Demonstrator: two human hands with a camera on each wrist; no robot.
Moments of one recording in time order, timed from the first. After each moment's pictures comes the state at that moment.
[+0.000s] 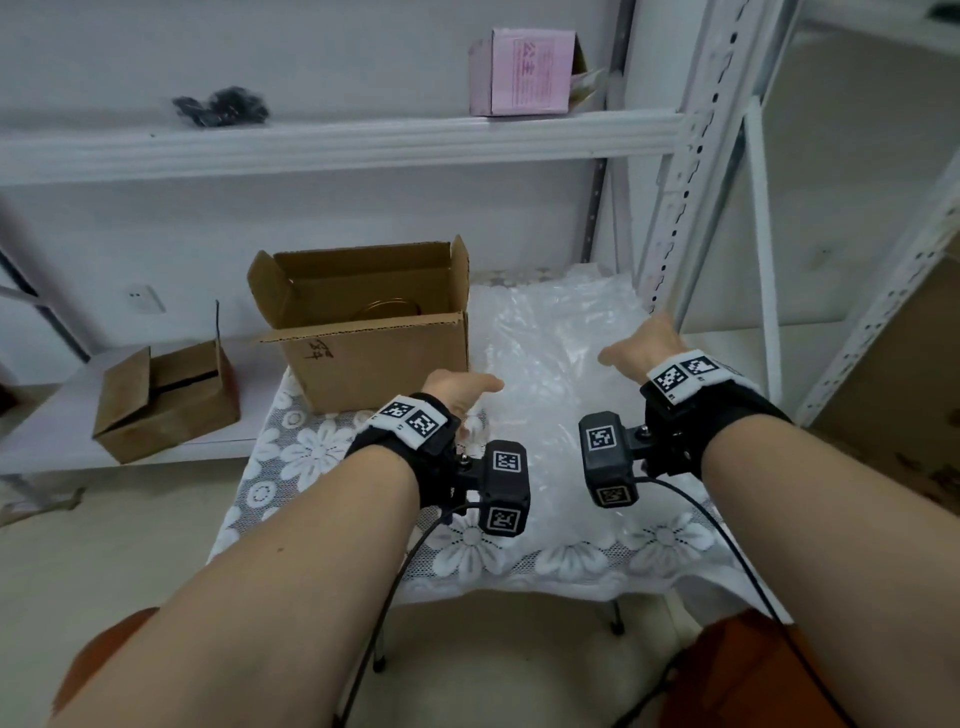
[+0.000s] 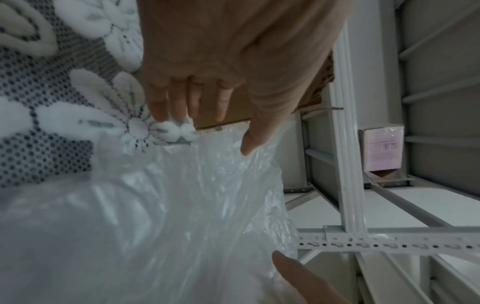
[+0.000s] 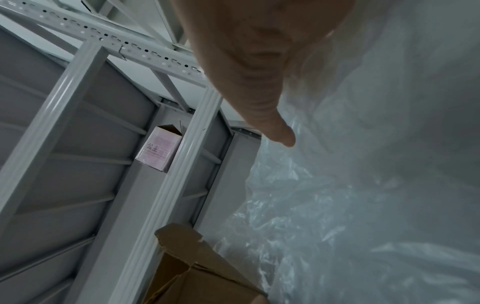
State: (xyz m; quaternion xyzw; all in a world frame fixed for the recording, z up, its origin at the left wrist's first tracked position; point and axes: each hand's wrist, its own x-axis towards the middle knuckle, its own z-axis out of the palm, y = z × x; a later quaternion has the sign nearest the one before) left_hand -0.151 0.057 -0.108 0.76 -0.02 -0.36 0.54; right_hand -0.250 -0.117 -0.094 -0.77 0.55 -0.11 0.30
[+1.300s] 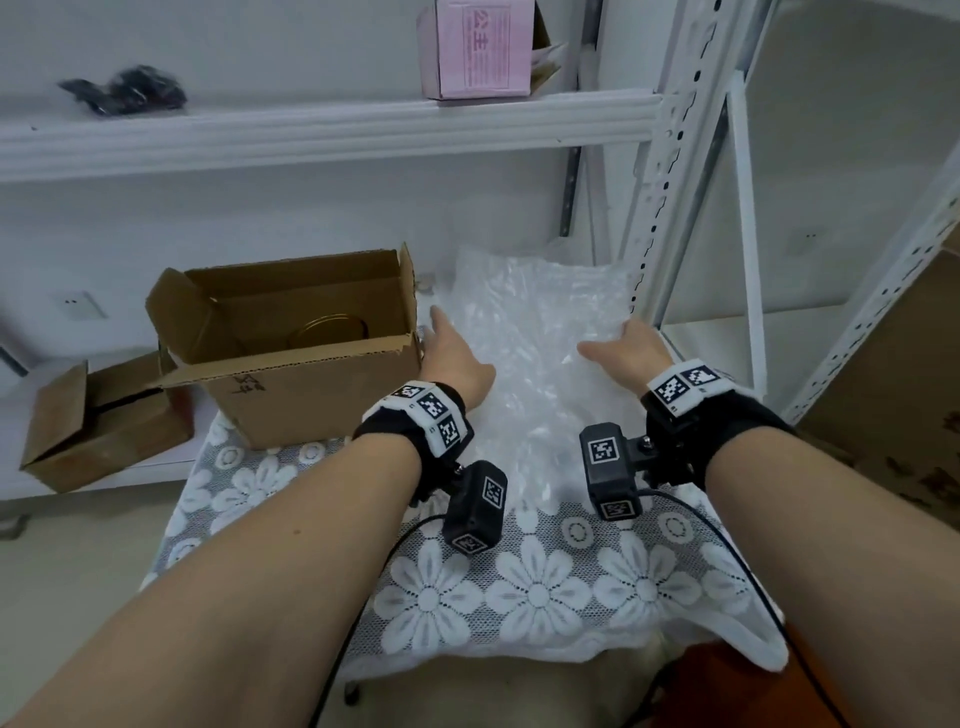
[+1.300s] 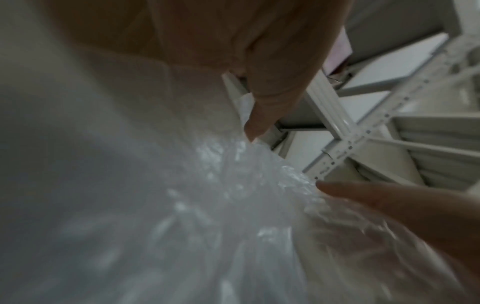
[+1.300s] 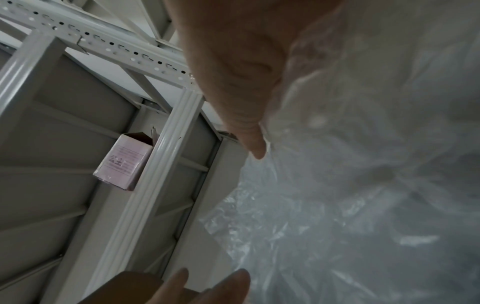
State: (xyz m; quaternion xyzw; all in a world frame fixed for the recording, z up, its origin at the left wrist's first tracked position) left_hand -0.114 -0.027 -0.118 0.89 -0.23 -0.18 0.35; right_hand -0.234 -0.170 -0.110 -0.77 0.48 -0.15 0.40
